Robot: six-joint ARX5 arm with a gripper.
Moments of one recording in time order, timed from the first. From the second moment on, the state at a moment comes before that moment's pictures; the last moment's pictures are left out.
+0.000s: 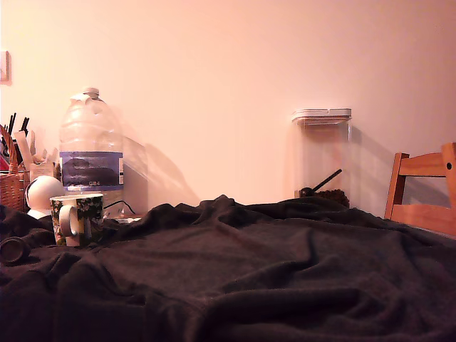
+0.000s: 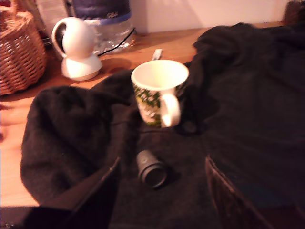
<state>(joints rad) -0.03 1.00 0.22 0.47 0.05 -0.02</state>
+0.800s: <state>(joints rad) -0.03 1.59 0.22 1.04 0.05 -0.02</state>
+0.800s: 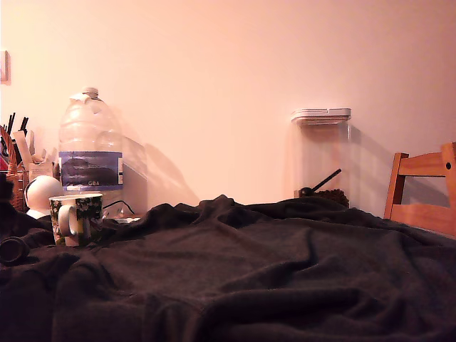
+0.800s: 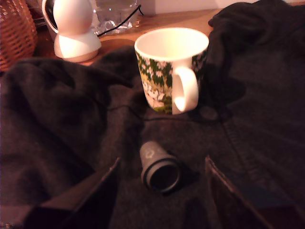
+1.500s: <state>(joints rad) -0.03 1.88 0.40 1.08 0.05 -0.05</state>
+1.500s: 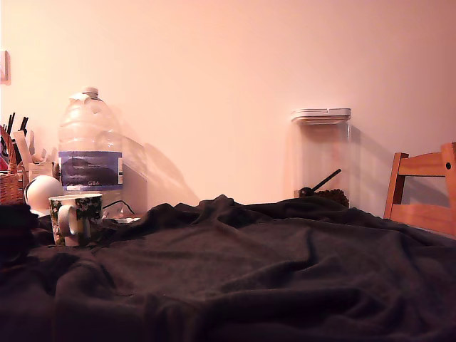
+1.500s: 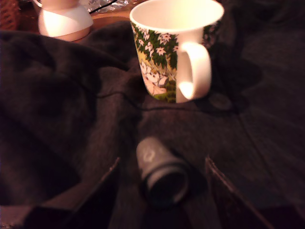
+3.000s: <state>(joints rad) -0.03 1.74 0.45 0.82 0.20 -0.05</state>
